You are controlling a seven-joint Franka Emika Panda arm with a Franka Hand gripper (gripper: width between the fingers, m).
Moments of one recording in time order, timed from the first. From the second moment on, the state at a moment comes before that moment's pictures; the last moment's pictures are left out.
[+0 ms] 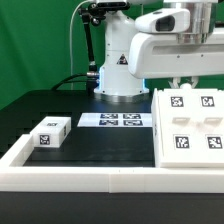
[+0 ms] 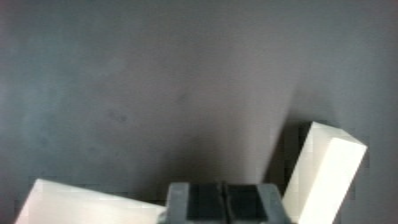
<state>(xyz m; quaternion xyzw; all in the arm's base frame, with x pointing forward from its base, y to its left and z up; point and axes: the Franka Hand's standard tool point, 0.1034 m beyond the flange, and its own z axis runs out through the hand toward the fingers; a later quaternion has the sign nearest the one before) 0.515 0.078 0.112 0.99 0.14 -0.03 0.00</state>
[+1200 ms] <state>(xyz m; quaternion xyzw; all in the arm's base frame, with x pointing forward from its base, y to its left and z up) 0.548 0.077 0.144 0.99 0.15 -0.06 0.01</state>
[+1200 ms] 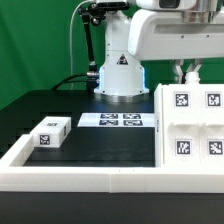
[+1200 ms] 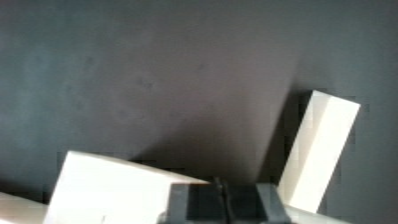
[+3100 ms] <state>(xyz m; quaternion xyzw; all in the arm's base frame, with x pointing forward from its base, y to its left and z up) 0.504 -0.040 0.113 0.98 0.18 -0.04 0.02</state>
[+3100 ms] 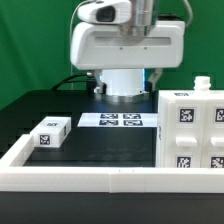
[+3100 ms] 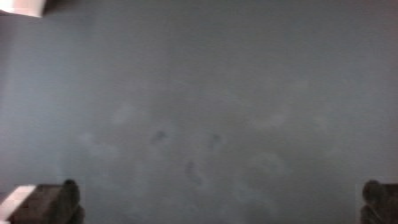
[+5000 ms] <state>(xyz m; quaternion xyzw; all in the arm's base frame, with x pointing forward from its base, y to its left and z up) 0.458 -0.144 0.079 0.99 0.14 -0.05 -0.01</state>
